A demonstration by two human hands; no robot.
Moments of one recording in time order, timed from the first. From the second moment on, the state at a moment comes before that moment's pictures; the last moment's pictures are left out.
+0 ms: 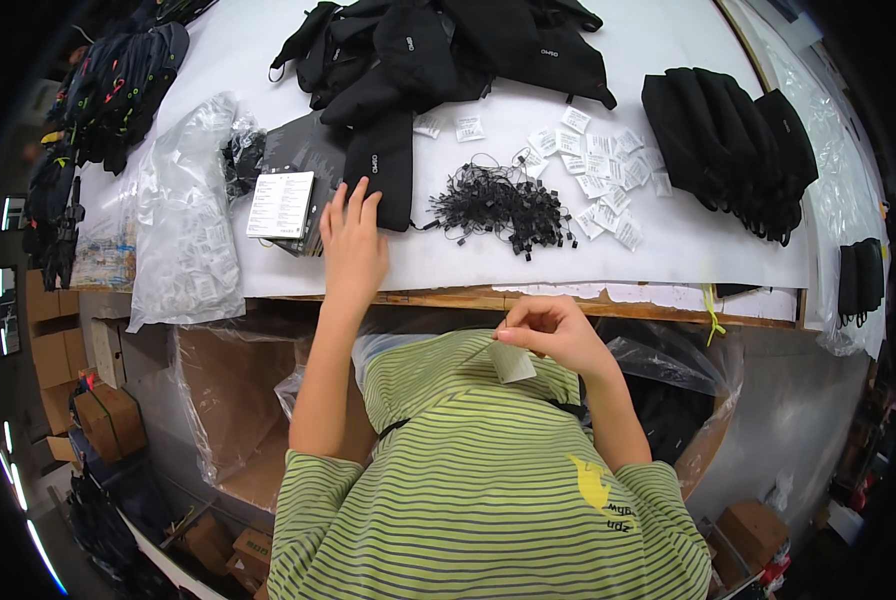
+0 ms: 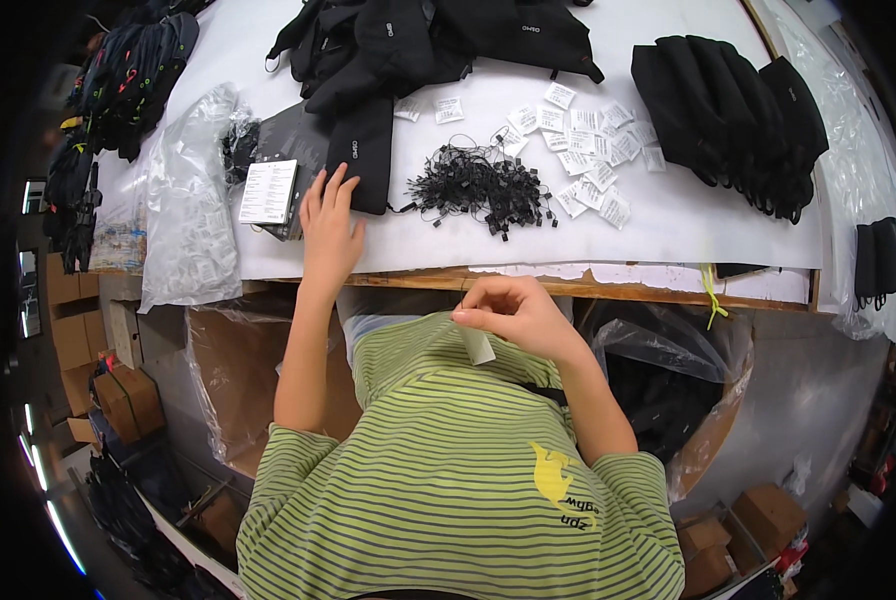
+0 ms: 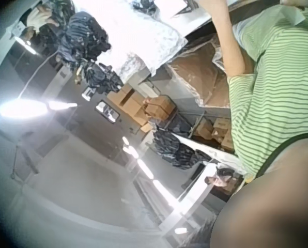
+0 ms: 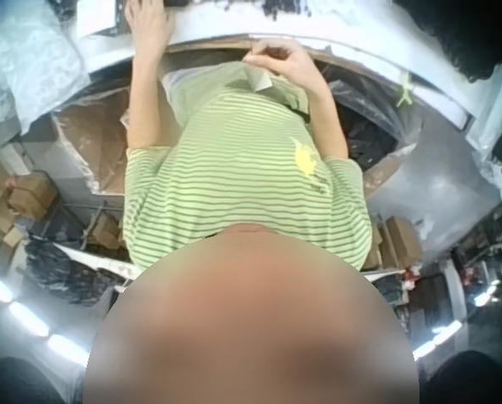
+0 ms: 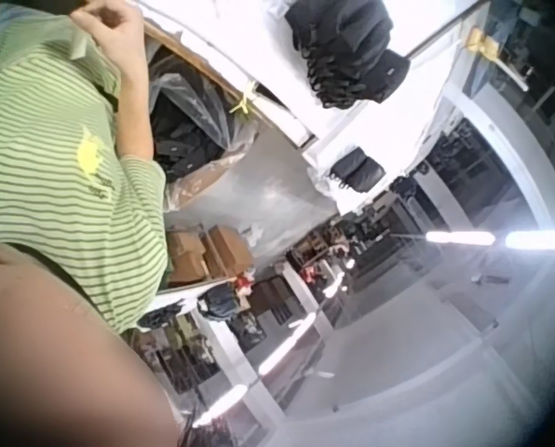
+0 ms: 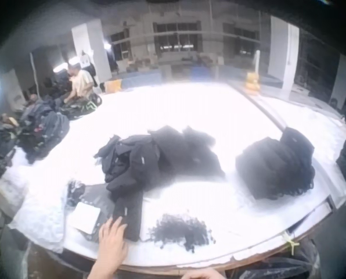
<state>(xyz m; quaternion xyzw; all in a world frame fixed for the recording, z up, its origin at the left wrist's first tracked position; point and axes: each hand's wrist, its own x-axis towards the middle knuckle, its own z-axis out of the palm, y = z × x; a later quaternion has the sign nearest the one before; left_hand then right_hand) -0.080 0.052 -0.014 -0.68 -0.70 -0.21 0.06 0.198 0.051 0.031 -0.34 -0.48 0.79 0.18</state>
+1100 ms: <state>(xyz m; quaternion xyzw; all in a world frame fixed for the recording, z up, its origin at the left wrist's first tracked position) -0.022 0.016 0.011 -0.71 -0.62 -0.33 0.01 0.185 0.067 0.040 -0.52 -0.61 0.56 0.20</state>
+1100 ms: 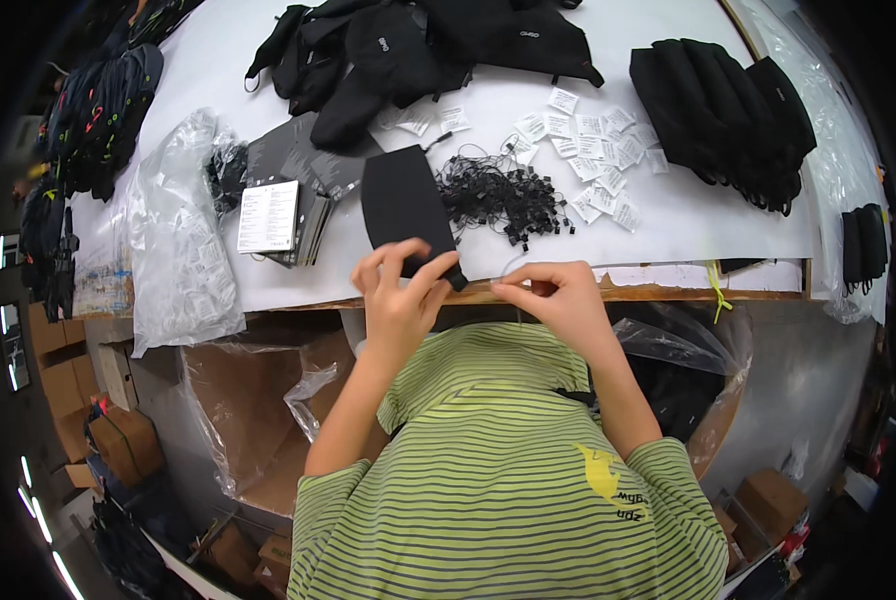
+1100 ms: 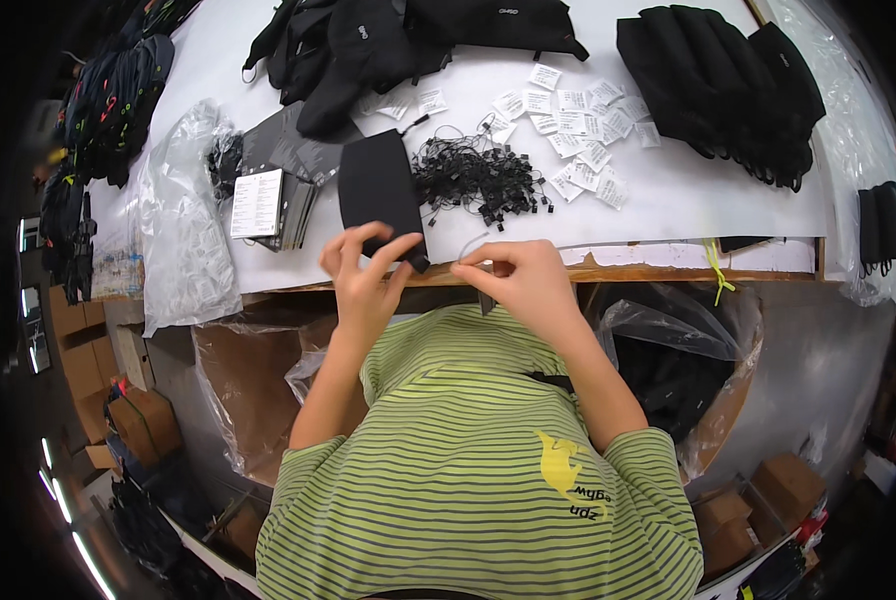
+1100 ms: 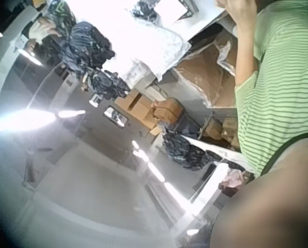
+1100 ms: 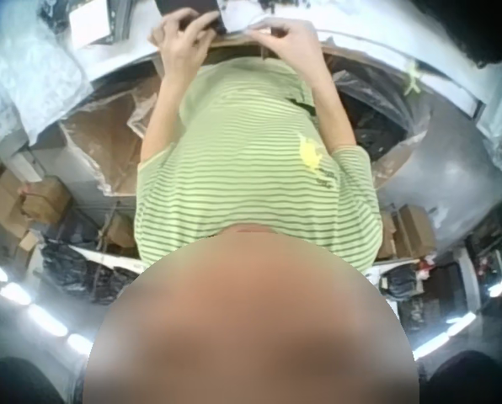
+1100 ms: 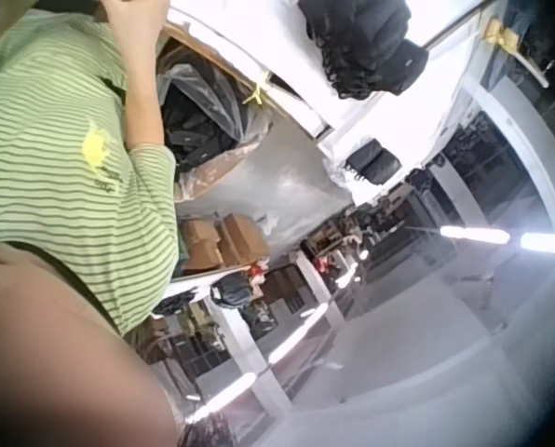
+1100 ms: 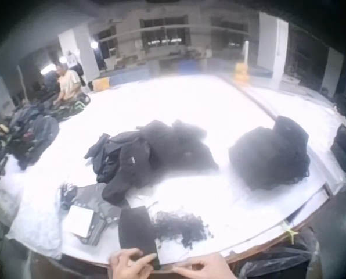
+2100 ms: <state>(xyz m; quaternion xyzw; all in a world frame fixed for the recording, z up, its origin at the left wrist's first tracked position) -0.004 -0.026 0.051 -0.33 -0.61 -0.56 -0.45 0.161 0.060 0.036 -0.32 -0.38 0.81 0.32</state>
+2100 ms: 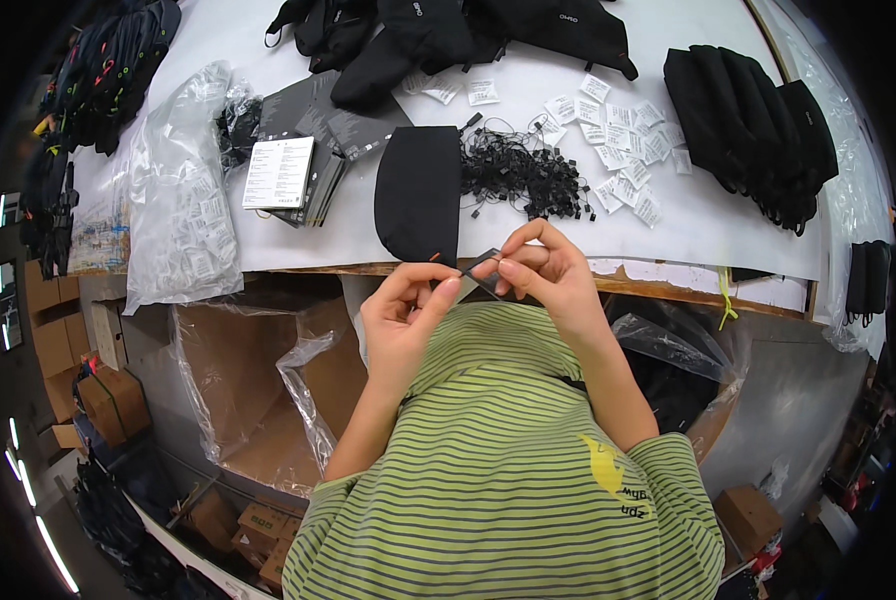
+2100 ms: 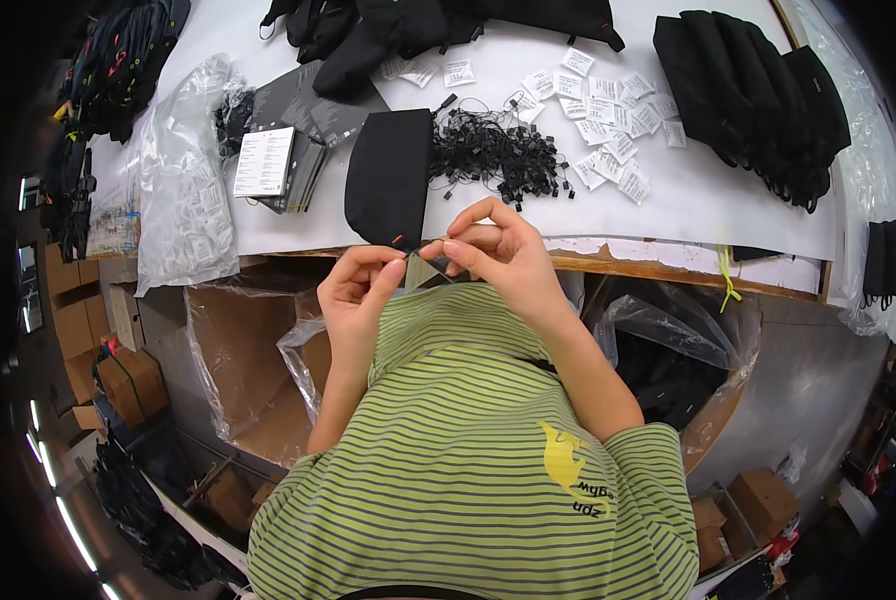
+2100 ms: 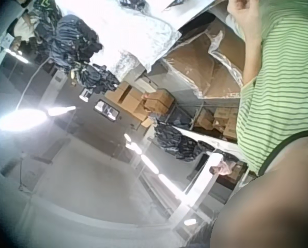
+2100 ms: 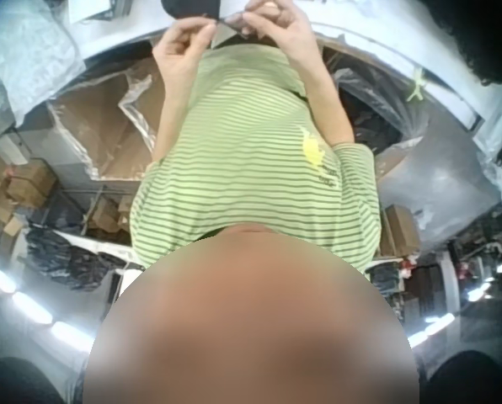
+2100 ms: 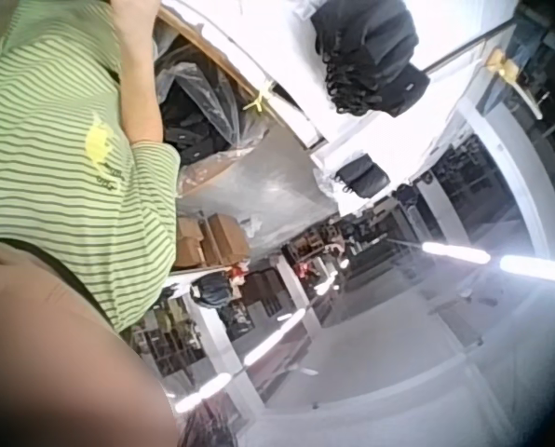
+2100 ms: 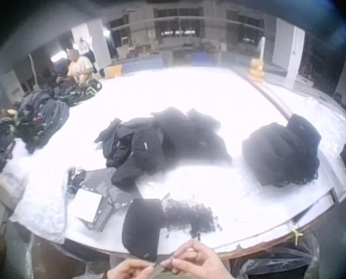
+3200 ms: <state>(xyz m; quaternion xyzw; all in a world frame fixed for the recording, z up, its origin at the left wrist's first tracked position) 0.005 -0.026 0.049 -0.40 -0.65 -0.50 -0.42 0.143 0.039 0.022 -0.36 -0.37 0.79 0.34</state>
